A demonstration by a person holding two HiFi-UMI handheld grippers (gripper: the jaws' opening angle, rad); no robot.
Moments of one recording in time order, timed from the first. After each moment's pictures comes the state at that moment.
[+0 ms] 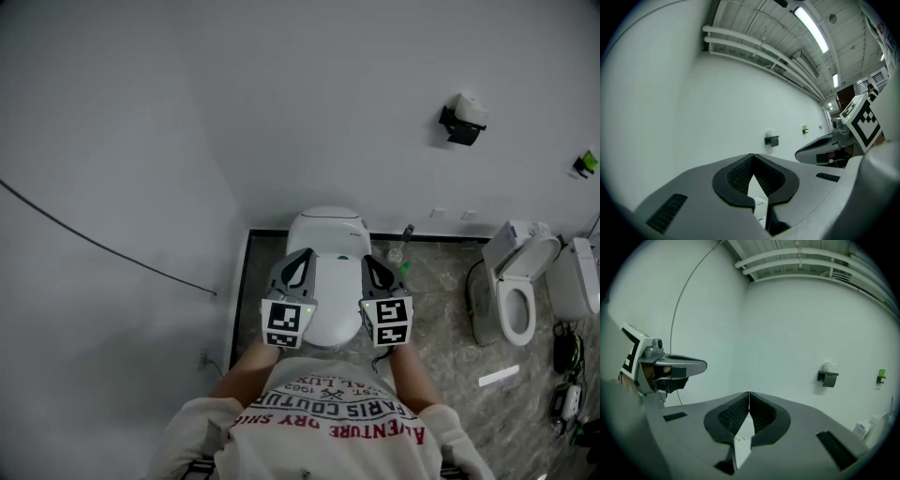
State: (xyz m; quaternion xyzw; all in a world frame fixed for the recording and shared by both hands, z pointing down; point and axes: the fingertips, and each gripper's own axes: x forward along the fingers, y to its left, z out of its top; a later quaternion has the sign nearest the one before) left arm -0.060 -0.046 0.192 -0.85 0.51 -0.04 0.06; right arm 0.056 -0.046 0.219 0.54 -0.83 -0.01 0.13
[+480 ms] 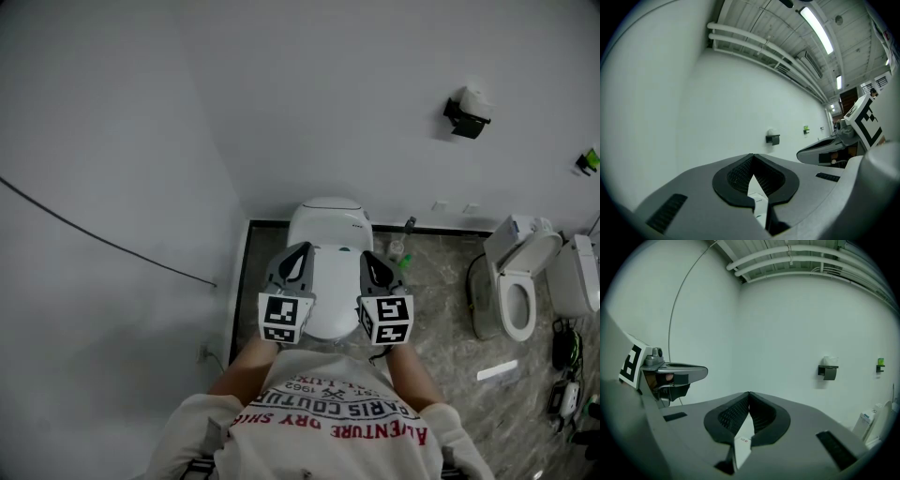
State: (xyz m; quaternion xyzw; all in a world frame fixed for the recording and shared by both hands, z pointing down) left arm -0.073 -0.049 0.200 -0.85 0.52 -0.04 0.04; right arm 0.045 -0.044 0.220 0.55 -0.82 0.02 0.11
